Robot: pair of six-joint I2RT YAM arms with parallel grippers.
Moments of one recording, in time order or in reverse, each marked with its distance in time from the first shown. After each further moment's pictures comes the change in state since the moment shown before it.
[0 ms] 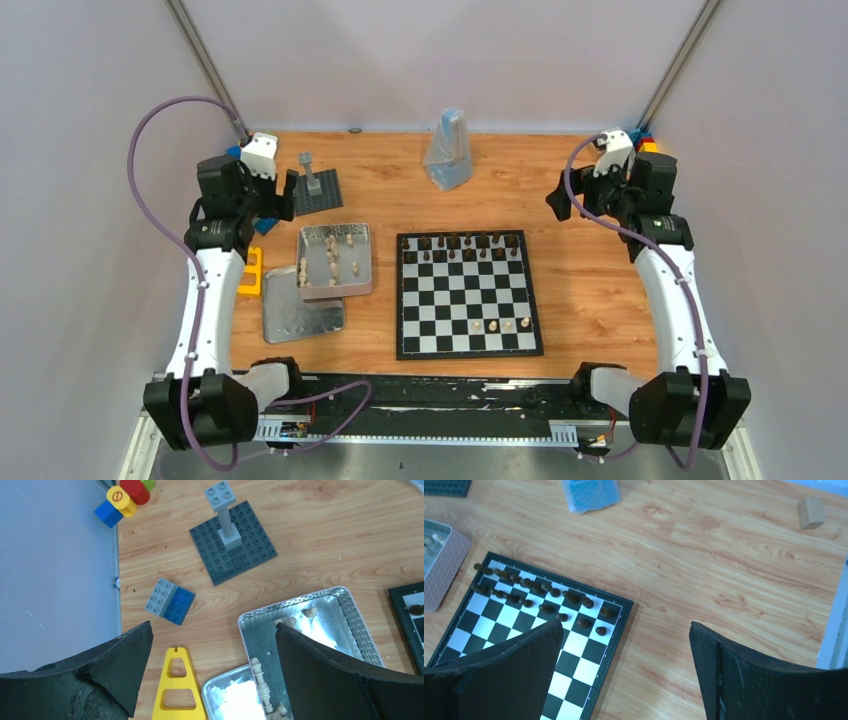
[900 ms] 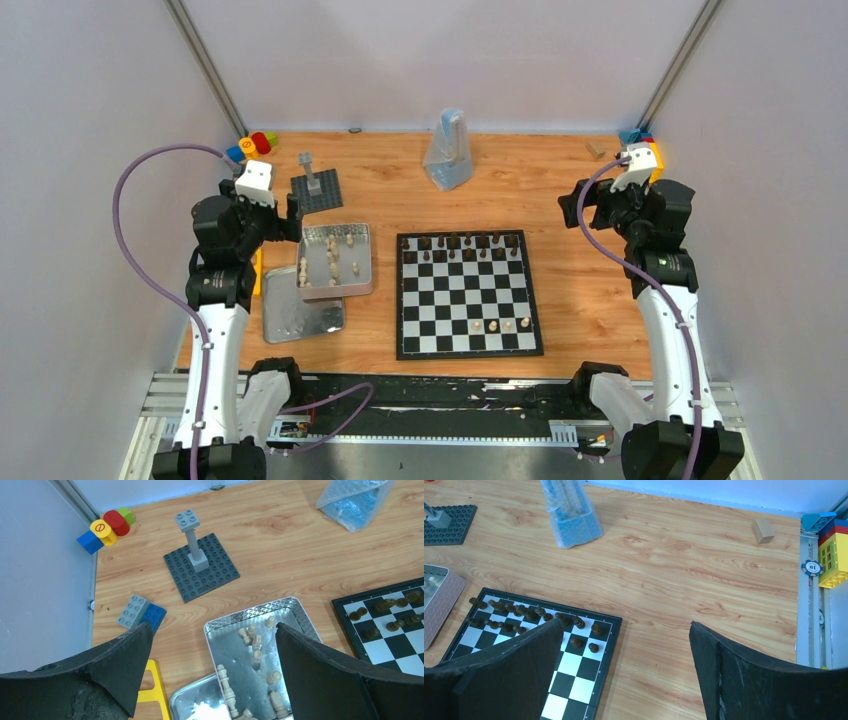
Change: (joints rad) left arm 0.000 -0.323 -0.226 0.128 0.119 -0.116; right arm -0.064 -0.226 -0.185 0.198 0.037 0.116
